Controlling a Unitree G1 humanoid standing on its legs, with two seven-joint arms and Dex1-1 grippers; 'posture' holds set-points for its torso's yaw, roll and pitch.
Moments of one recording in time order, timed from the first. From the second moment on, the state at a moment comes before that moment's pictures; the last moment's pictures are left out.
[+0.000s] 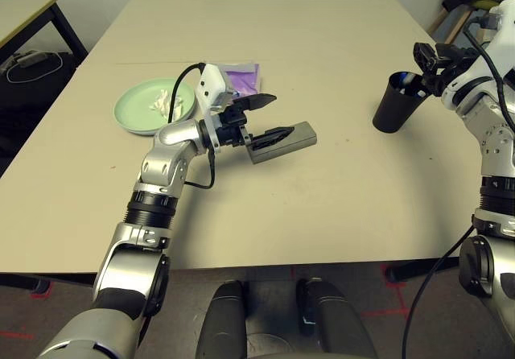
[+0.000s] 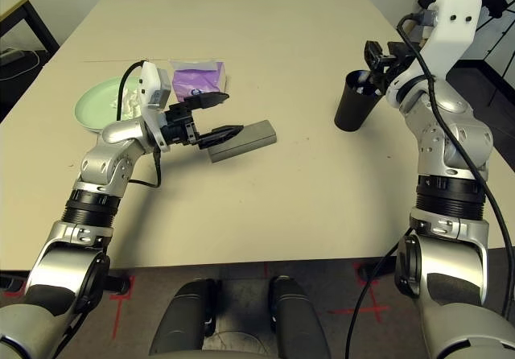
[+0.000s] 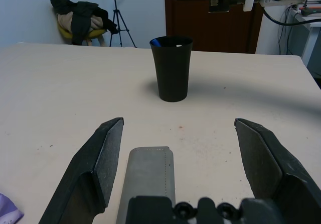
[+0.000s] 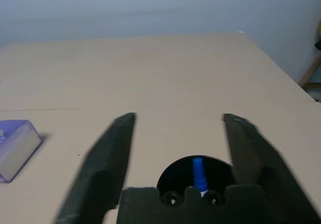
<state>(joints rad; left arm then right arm) -0.73 0.35 -0.05 0.29 -0.33 0.18 -1.05 -0.77 -0.50 -0.31 0.12 0.38 0.61 0.20</state>
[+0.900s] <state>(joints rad) -0.62 0.27 0.22 0.26 -0.27 0.11 -0.35 -0.40 -0.28 -0.21 0.08 0.33 0.04 0.35</state>
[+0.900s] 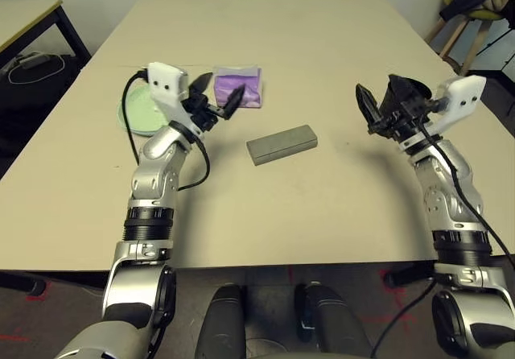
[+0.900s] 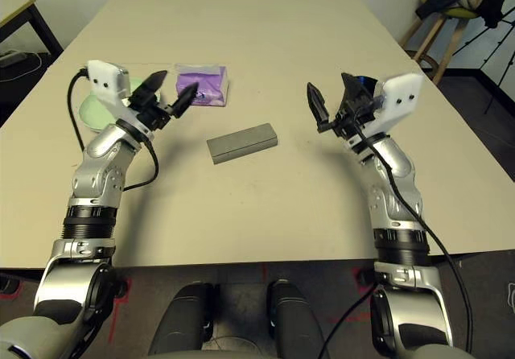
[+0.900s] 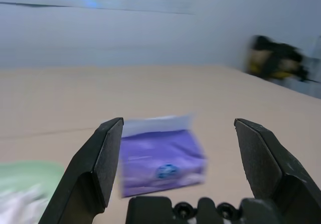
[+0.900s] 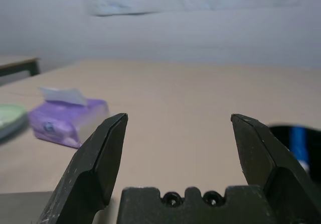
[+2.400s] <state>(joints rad) -0.42 0.41 0.33 0.36 -0.27 0.00 -0.38 -0.30 -0.26 -0.30 0.25 0.23 -0.16 0.19</state>
